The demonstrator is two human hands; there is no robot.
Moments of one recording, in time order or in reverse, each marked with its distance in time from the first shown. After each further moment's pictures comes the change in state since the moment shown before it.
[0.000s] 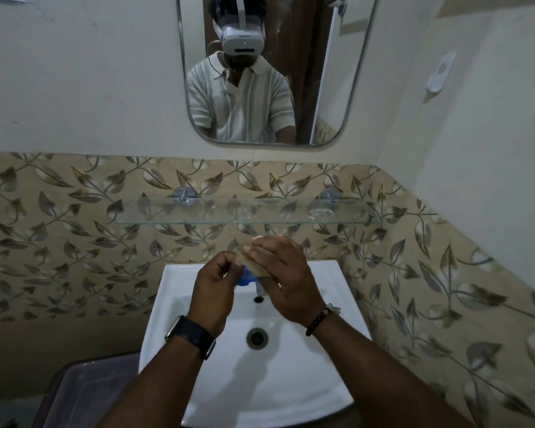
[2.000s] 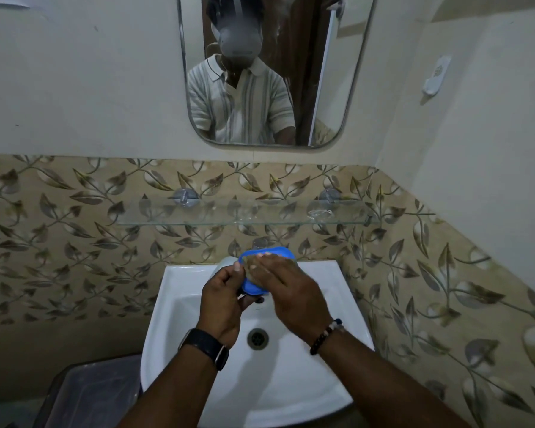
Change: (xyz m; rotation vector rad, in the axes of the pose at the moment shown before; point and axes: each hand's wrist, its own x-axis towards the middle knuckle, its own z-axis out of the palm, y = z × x) left_hand -0.011 -0.013 0.012 -0.377 0.086 -0.315; right_hand -0.029 -0.014 0.000 -0.262 -0.150 0.110
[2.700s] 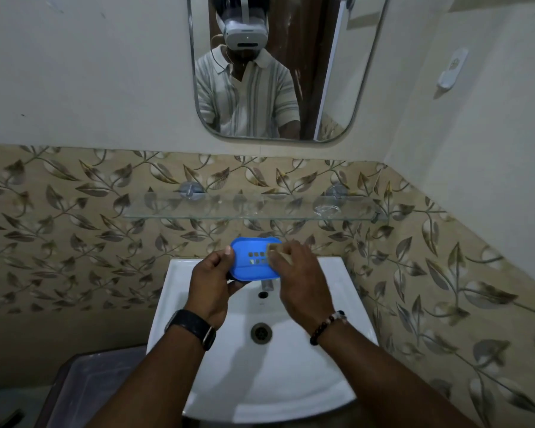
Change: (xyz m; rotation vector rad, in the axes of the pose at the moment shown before) left_hand 0.021 0.020 -0.020 0.032 0.020 0.021; right_hand 0.013 0.003 0.003 -0.139 0.000 0.214
